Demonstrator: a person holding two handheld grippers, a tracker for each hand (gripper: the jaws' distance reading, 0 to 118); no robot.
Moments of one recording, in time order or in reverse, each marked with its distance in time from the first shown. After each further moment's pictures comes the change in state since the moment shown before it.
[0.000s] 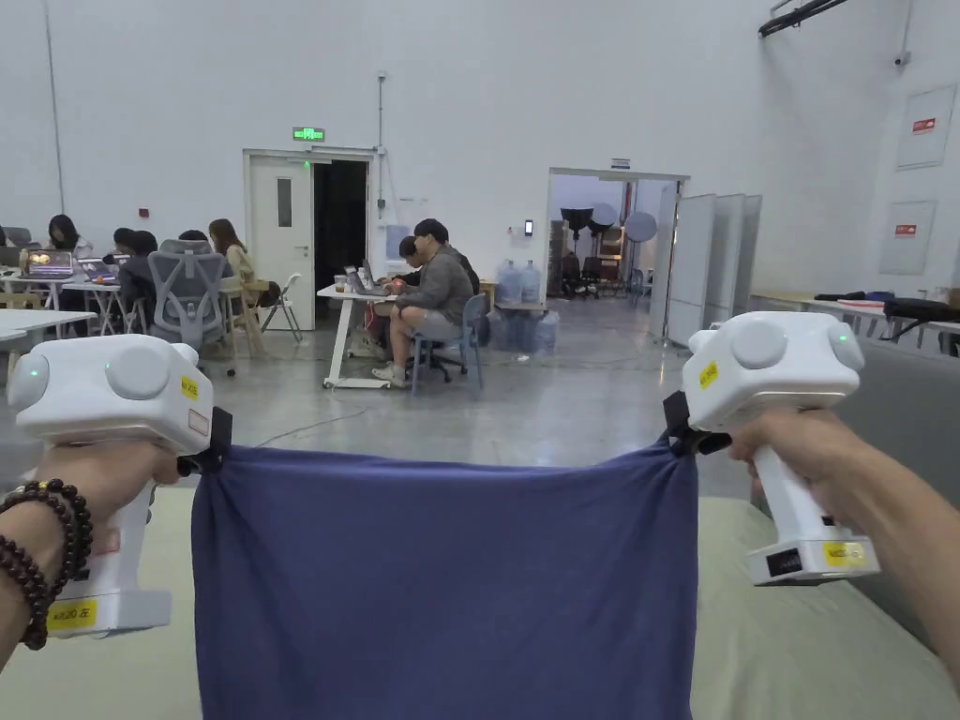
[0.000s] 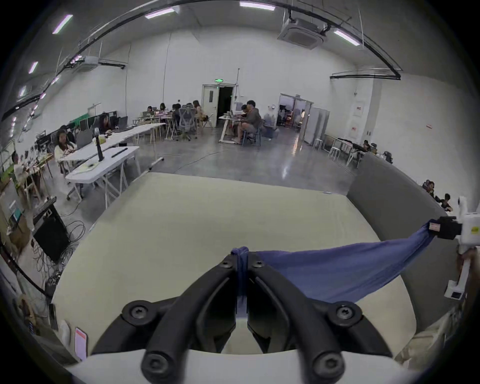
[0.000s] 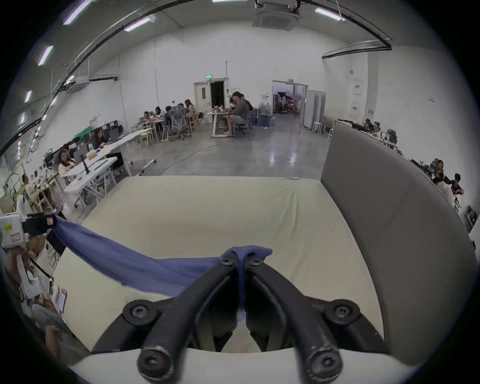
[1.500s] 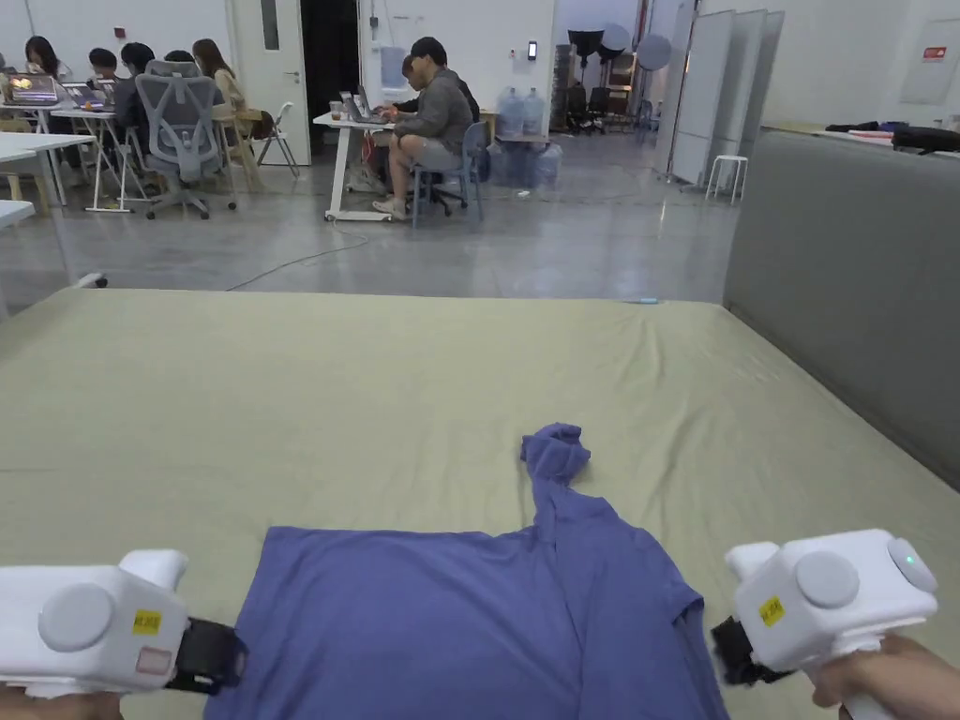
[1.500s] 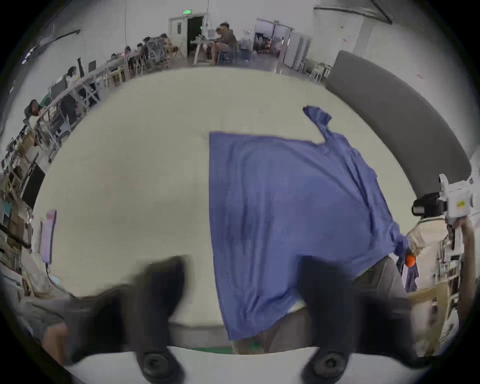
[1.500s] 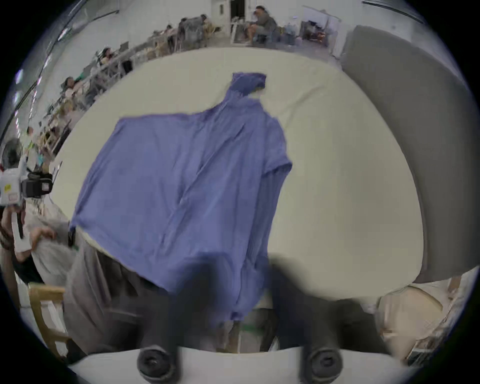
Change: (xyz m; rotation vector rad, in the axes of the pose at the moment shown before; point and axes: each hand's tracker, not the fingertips) left arm -0.054 -0.389 0.129 -0.411 -0.115 -0.121; right arm -0.008 -0.435 0.069 -0.496 0.070 0.072
